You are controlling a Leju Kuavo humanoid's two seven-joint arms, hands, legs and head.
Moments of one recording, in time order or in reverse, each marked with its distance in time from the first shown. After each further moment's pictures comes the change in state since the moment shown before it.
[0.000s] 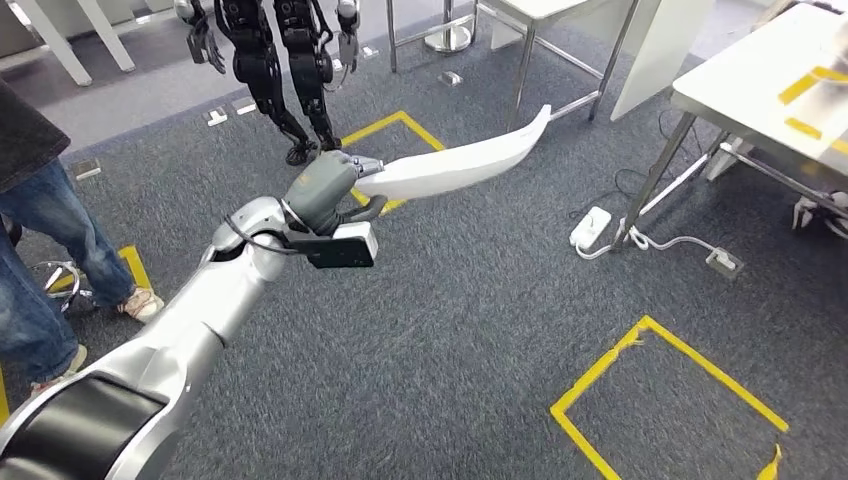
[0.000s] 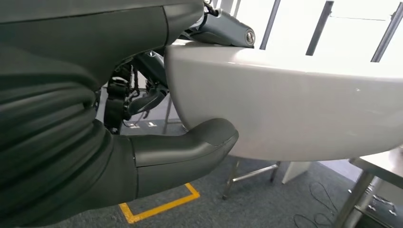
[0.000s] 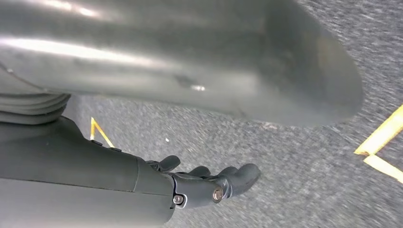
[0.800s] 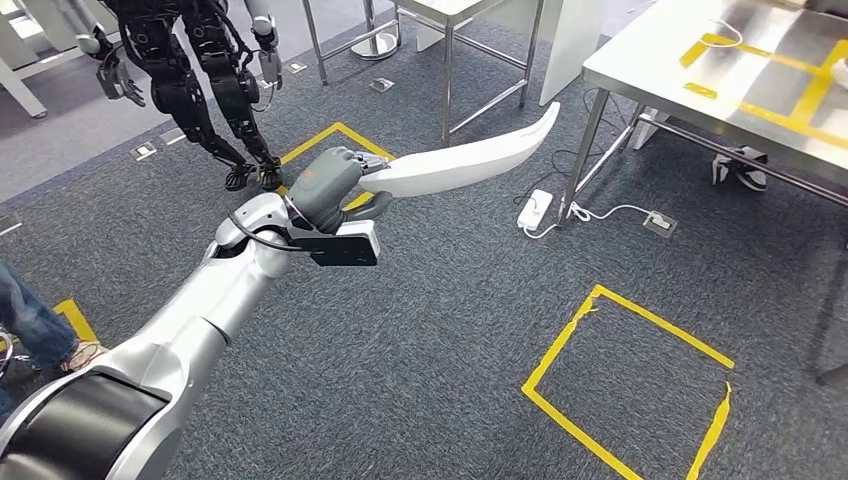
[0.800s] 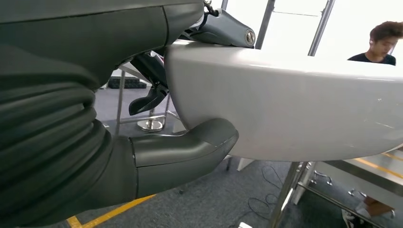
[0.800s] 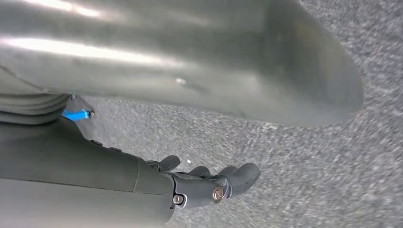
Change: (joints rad) left arm -0.014 -0.007 0.000 0.003 0.001 0.000 -0.010; right arm 0.006 0.007 -0.007 0.000 0.000 -0.016 -0.012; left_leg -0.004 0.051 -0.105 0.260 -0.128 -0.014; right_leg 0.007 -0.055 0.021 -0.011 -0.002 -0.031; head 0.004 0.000
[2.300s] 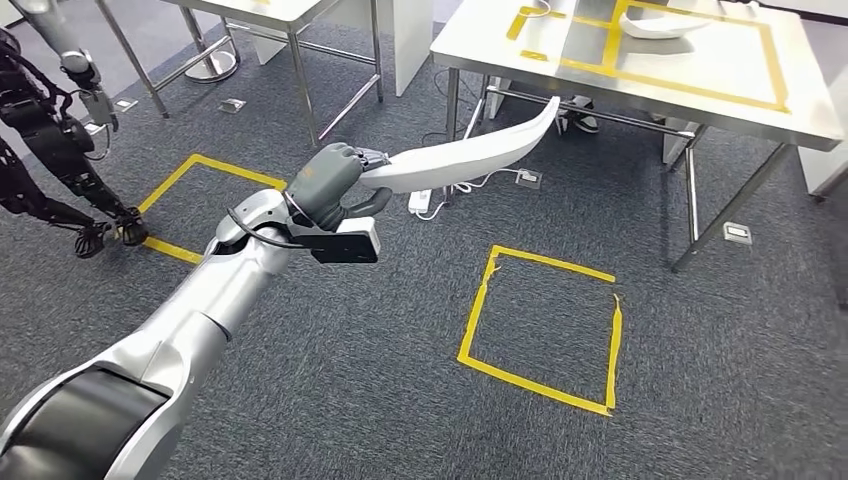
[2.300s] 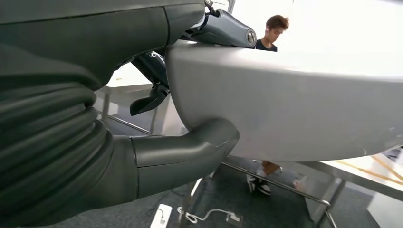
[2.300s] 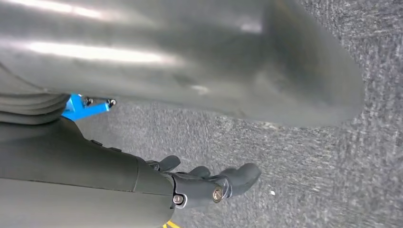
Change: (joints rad) left arm -0.002 0.004 0.000 -0.004 0.001 0.010 -0.005; right arm -0.002 -0.002 0.000 0.000 0.007 -0.017 0.010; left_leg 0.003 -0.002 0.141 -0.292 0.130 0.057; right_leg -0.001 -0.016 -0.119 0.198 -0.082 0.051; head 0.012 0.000
